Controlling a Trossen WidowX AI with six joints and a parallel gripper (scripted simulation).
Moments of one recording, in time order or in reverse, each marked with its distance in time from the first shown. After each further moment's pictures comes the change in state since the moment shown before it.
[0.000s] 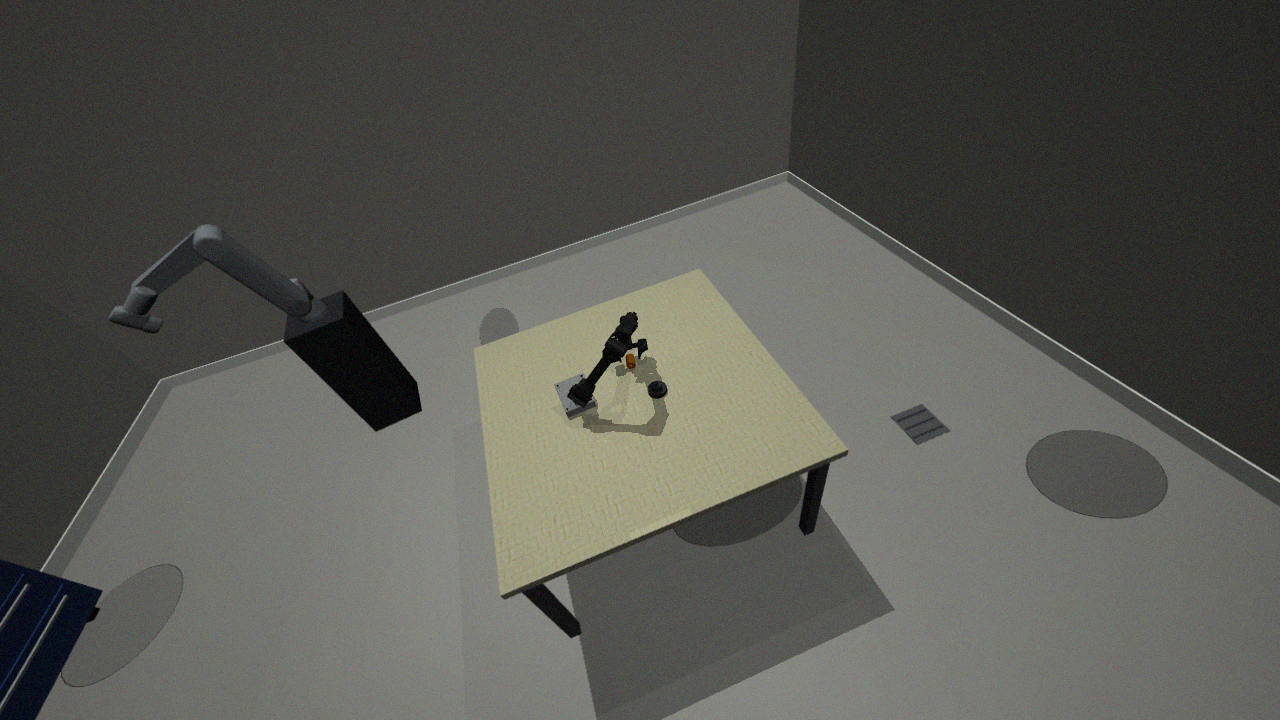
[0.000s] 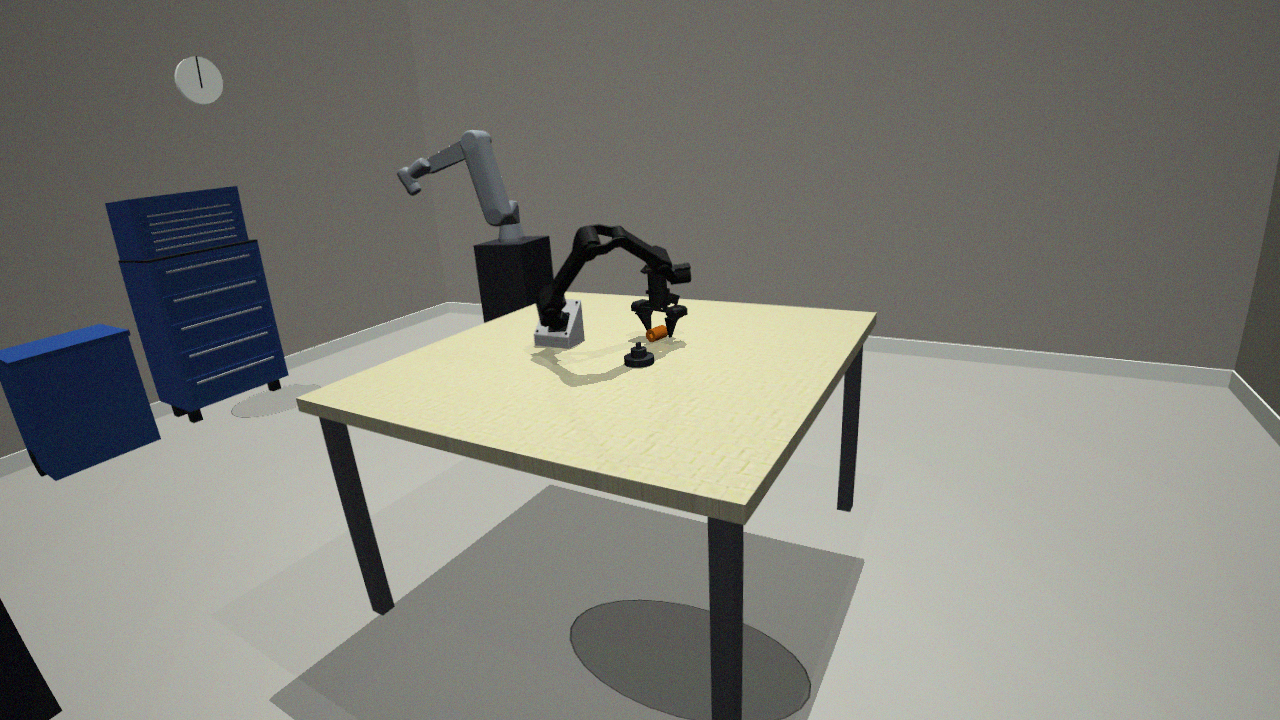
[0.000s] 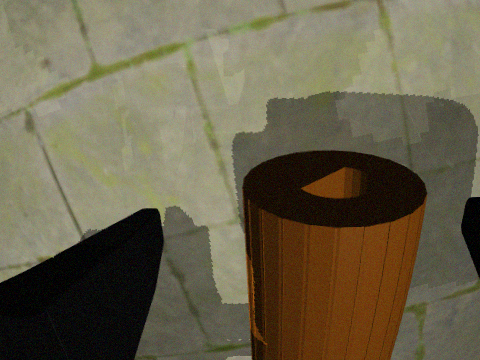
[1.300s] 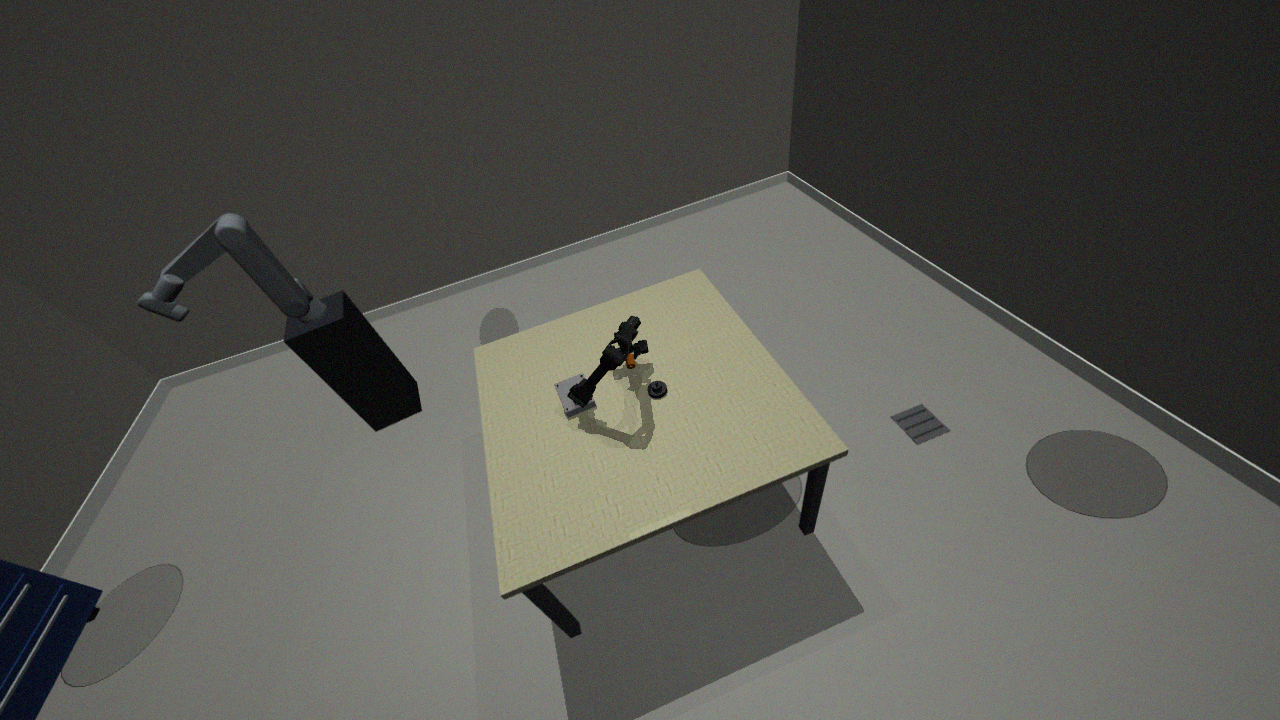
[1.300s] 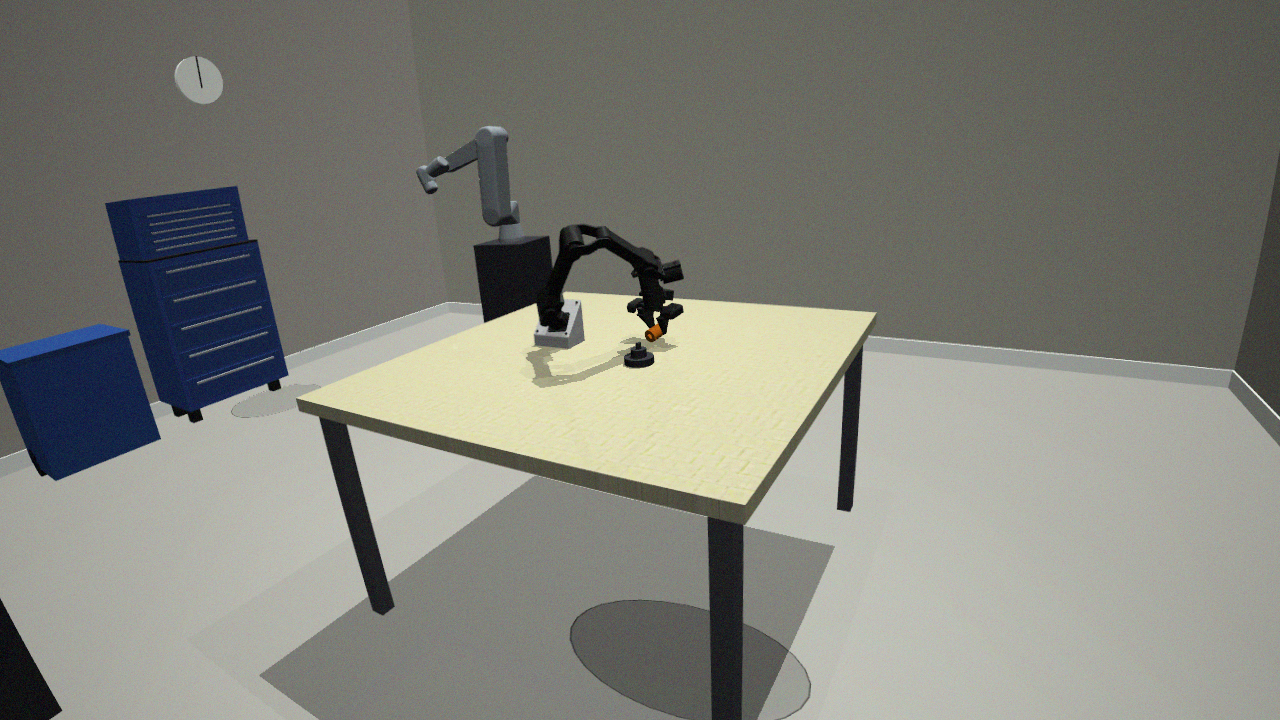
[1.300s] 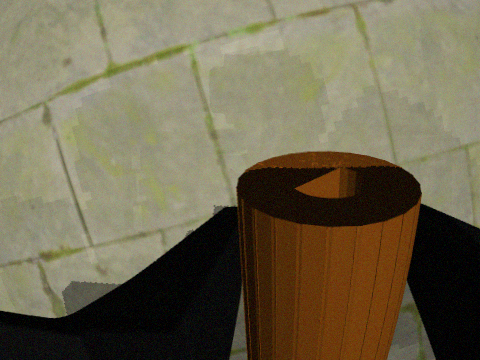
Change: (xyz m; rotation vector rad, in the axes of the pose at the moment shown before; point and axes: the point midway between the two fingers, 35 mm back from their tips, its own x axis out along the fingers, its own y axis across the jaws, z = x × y) arm -0.007 -0.001 -0.010 0.001 -0.197 -0.004
